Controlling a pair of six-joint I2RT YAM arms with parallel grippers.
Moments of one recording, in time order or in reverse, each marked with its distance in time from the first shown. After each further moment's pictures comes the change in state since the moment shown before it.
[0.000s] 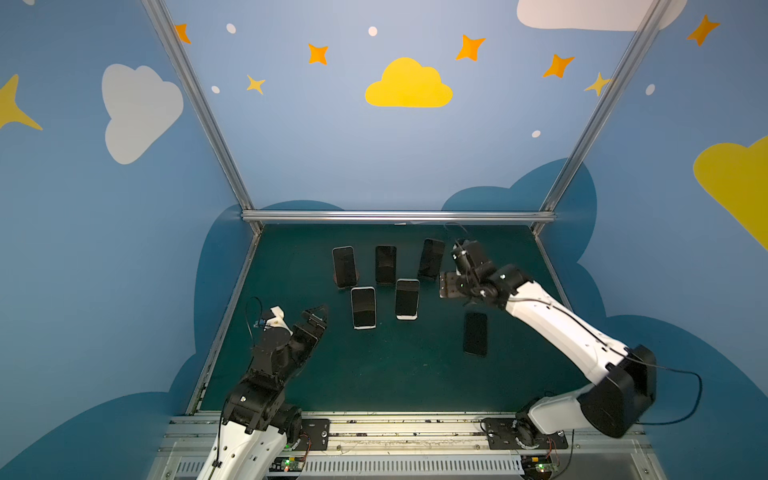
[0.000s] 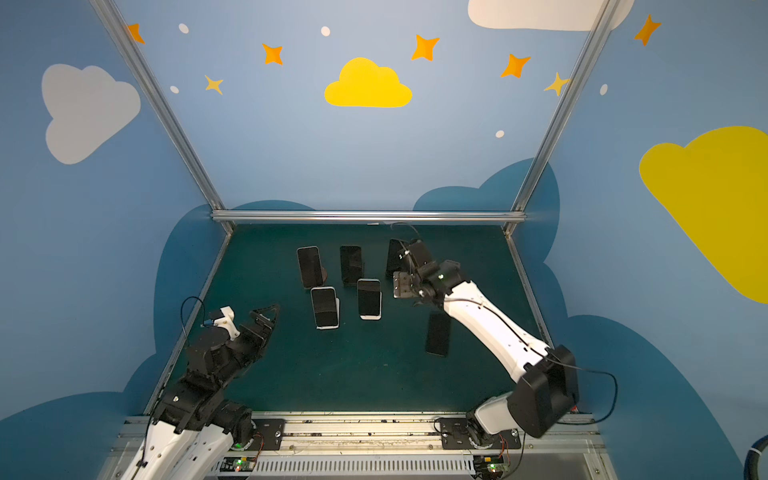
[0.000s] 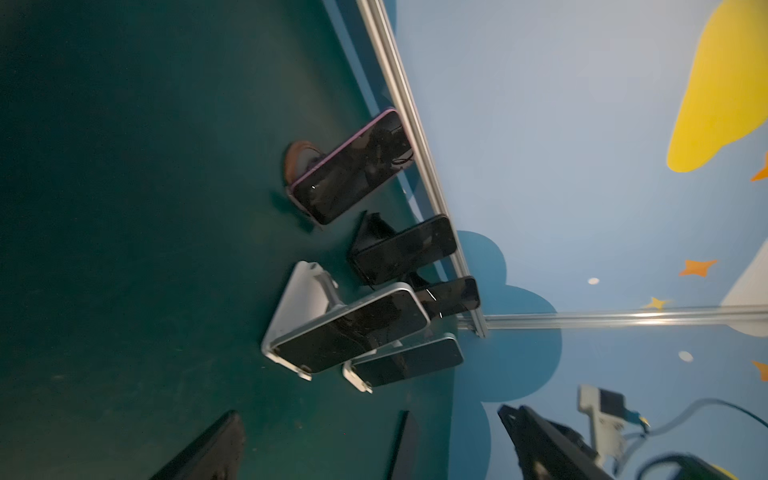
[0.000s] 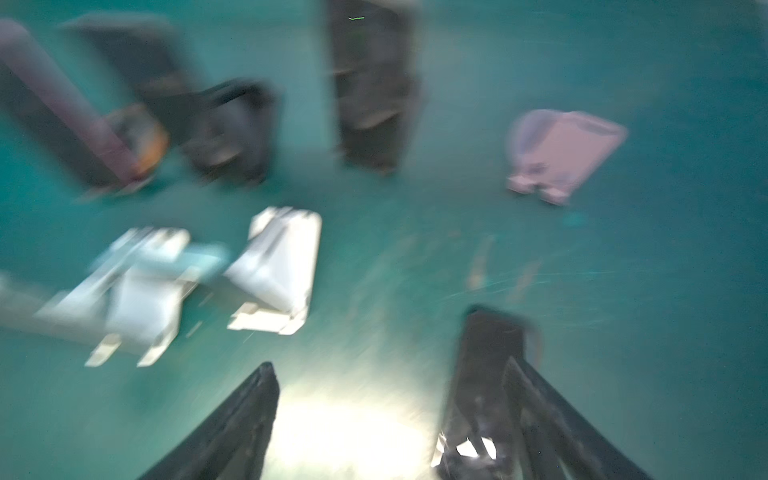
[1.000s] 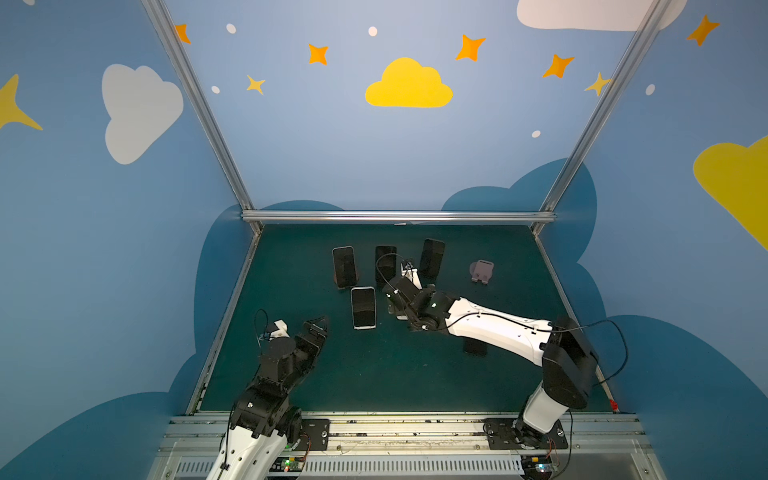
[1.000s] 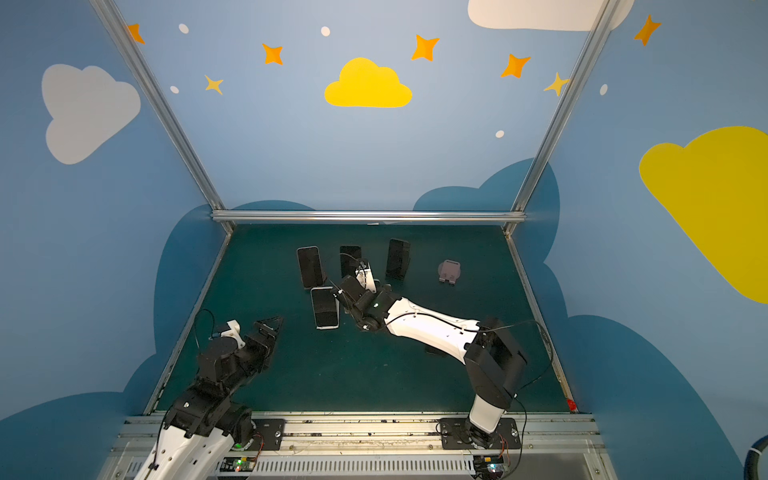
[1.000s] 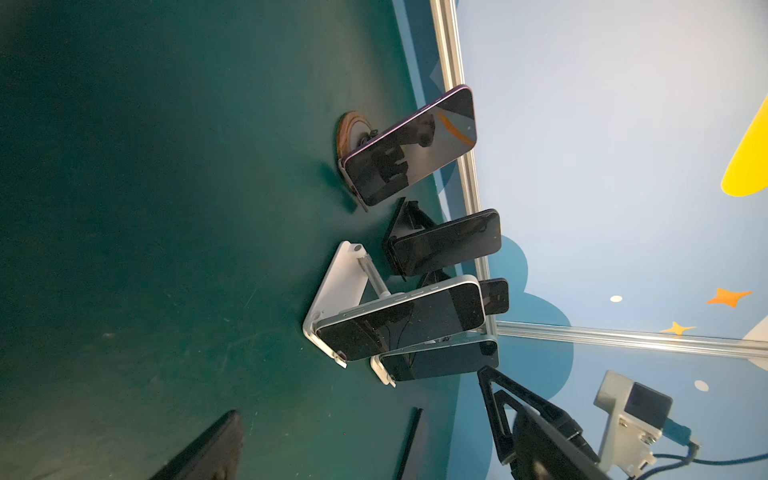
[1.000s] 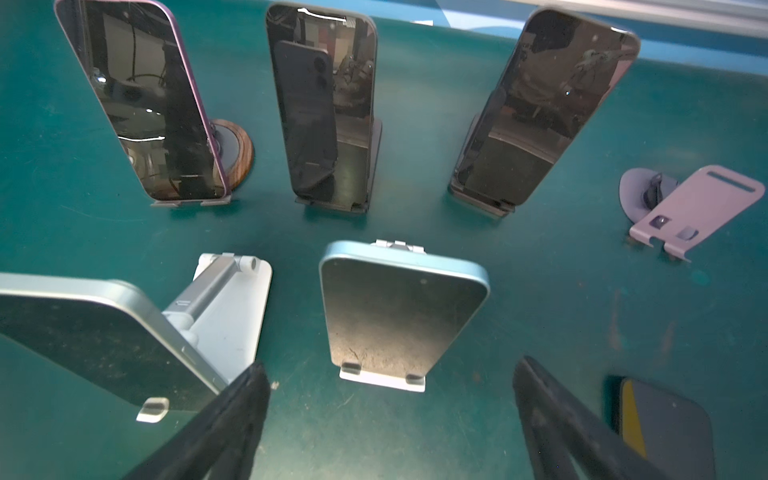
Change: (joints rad) left arm 0.000 -0.065 -0.129 0.031 0.042 -0.078; right arm 0.343 0.327 0.076 0.240 0.369 0.182
